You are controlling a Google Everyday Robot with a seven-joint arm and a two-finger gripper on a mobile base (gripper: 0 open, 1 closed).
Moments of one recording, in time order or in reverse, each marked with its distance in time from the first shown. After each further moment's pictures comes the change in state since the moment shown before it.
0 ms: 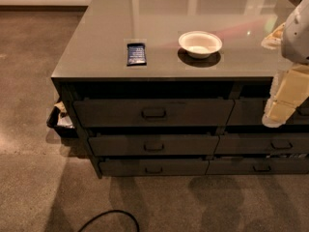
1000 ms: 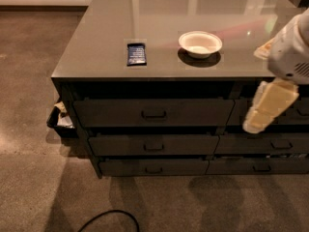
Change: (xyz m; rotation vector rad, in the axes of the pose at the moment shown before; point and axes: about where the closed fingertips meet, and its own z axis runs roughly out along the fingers) arm -0.007 0.000 0.031 0.036 -0.059 0.063
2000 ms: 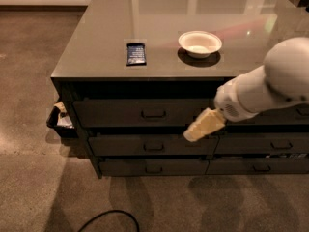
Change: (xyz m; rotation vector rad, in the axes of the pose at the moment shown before) arm -0.035 0.003 0.147 -0.003 -0.250 0.330
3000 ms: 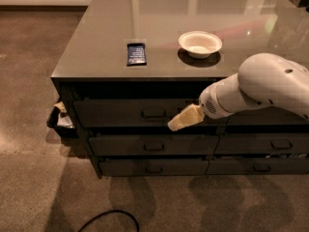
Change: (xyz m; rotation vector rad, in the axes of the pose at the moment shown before) arm -0.019 -0.017 0.062 0.004 -0.071 0.211
